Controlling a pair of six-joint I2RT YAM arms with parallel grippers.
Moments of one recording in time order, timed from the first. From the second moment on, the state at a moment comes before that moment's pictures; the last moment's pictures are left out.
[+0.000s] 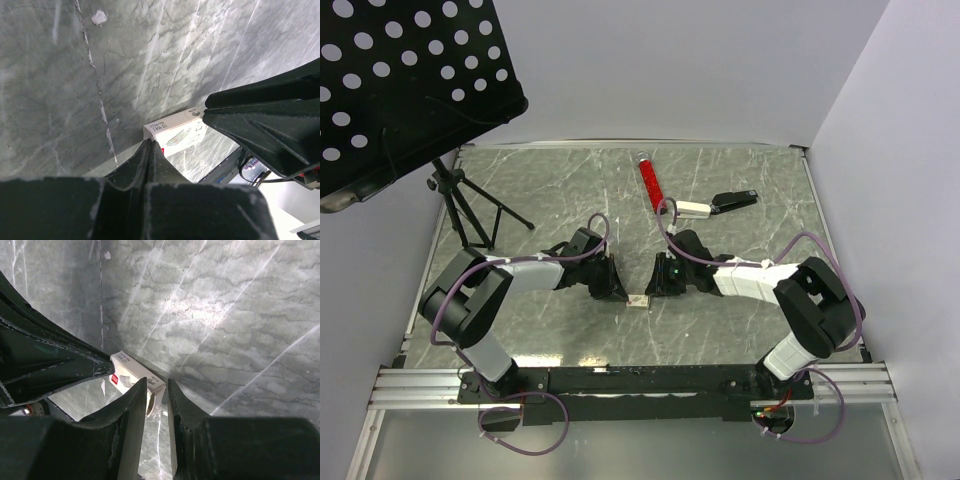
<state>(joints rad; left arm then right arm) -0.61 1.65 0.74 -0.05 0.45 -0.81 0.66 1.56 0.71 -0.03 -0.26 0.73</state>
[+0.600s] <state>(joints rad) -0.61 1.65 0.75 -0.05 0.44 -0.81 0.66 1.47 0.60 0.01 -0.29 0.81</state>
